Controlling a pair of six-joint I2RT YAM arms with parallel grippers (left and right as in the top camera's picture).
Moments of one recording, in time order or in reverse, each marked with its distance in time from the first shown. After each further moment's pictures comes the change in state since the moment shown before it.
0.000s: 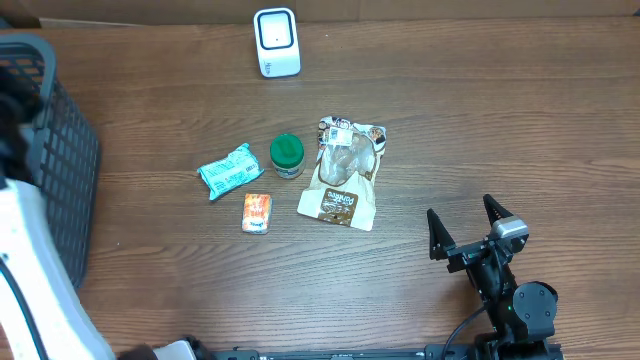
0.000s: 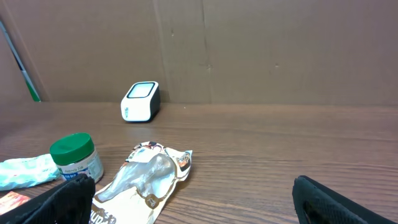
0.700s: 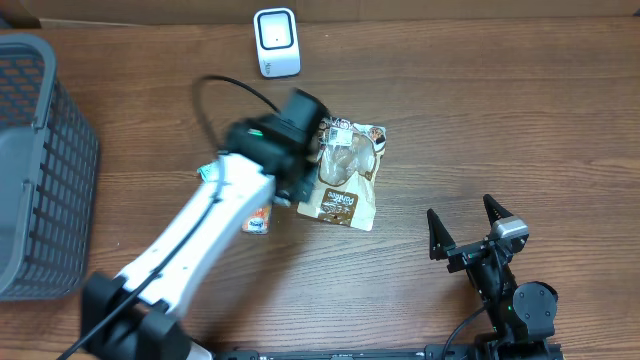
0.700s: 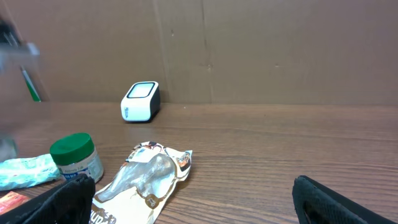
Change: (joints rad) left arm -0.984 0.211 -0.305 -0.238 0.057 0.050; right arm 0.000 0.000 0.000 0.000 0.000 0.000
